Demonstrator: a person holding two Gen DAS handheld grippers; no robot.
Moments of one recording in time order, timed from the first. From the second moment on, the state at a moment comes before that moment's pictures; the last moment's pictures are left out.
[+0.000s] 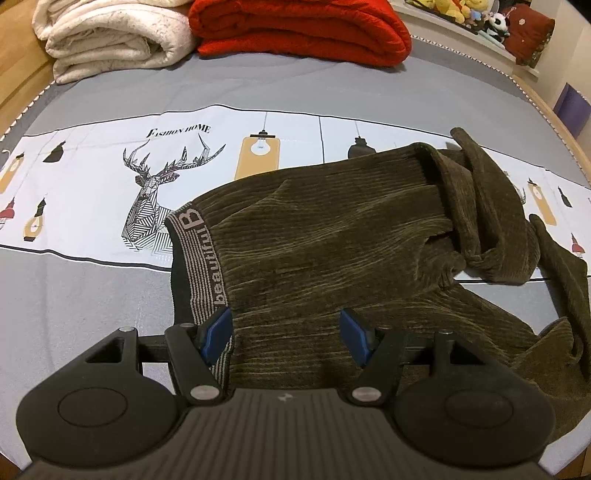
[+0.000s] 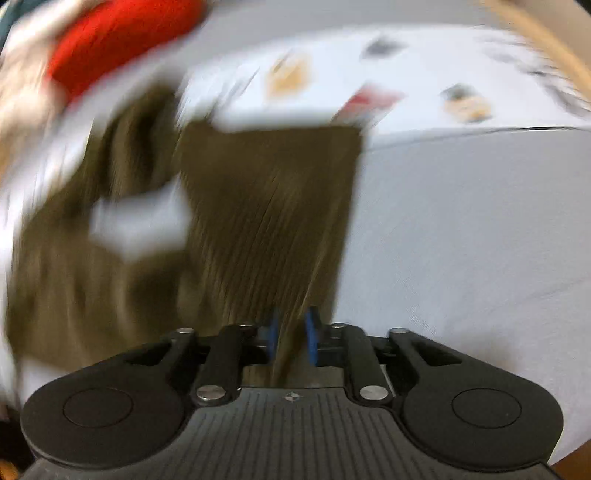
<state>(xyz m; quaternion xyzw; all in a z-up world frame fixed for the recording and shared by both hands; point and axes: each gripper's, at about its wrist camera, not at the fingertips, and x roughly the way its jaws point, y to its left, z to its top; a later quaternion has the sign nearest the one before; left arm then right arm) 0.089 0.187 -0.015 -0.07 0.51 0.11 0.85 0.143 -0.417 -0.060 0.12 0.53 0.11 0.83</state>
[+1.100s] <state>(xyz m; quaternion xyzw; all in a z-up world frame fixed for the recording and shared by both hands) 0.108 0.199 -0.029 -0.06 0.52 0.12 0.85 0.206 -0.481 -0.062 0.19 0.36 -0.32 0.86</state>
